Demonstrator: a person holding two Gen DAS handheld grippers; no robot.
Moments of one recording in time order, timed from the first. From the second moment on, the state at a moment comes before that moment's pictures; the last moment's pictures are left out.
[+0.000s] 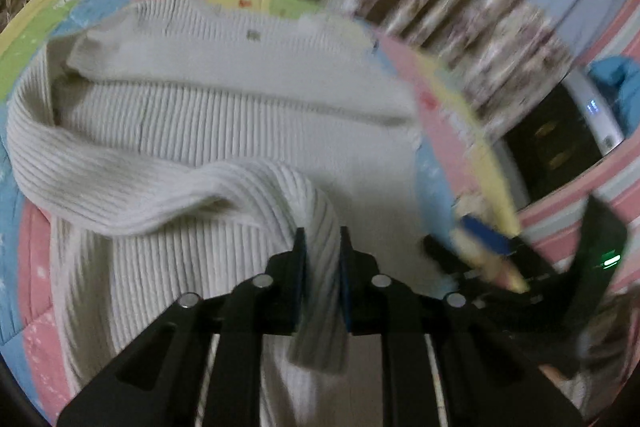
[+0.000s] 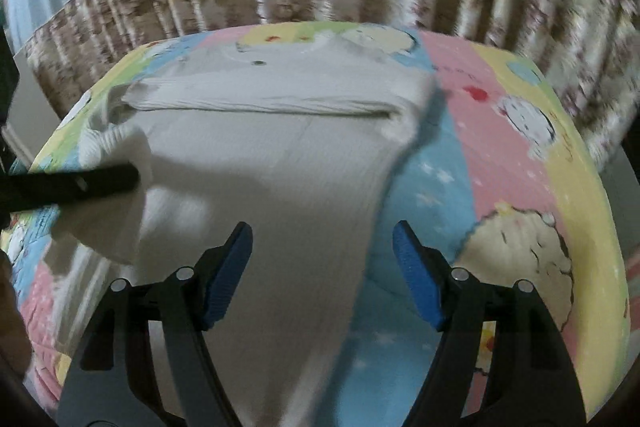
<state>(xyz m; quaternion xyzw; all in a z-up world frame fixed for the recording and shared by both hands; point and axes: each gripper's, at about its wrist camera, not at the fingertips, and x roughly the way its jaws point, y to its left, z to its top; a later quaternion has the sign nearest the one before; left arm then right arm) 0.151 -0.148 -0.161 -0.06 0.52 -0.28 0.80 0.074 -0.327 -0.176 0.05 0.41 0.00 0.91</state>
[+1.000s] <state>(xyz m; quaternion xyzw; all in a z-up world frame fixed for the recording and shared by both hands) 0.260 0.000 -0.155 0.04 0.50 -0.16 0.85 0.115 -0.276 -0.175 0.06 0.45 0.10 0.89</state>
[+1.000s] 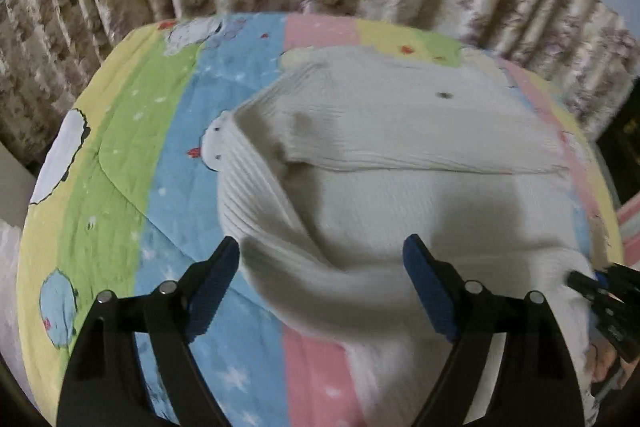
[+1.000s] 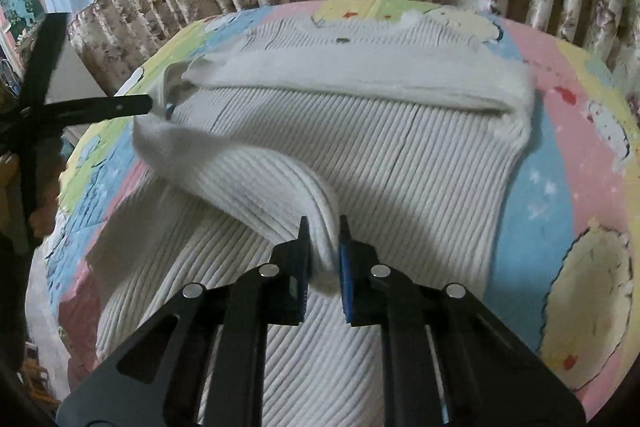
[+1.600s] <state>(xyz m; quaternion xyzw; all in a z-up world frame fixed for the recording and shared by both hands) 0.288 0.037 -0.154 -0.08 0.49 -0.16 0.85 0.149 -0.284 -0.168 0.01 0.41 0.09 0.91</state>
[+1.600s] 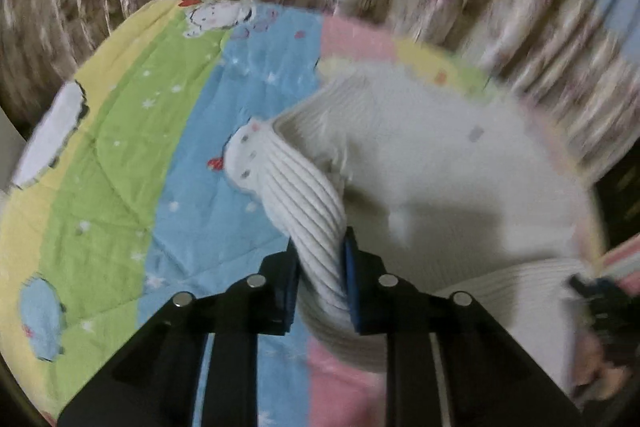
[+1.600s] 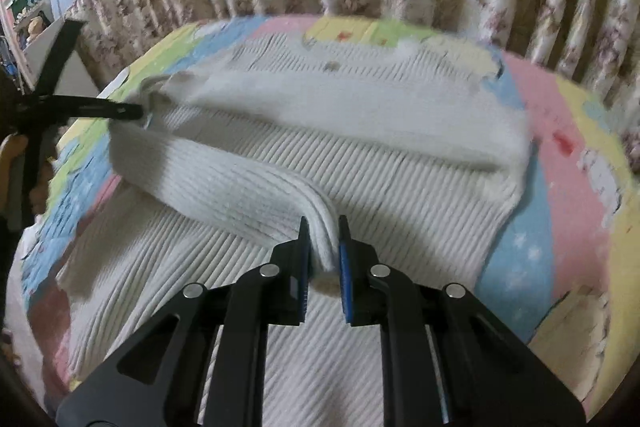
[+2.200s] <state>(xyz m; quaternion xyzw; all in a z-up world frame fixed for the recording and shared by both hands) 0.348 -0.064 -0.159 0.02 0.49 -0.15 0.86 0.267 -0.366 -0.185 -0.04 0.42 0.01 0.91</state>
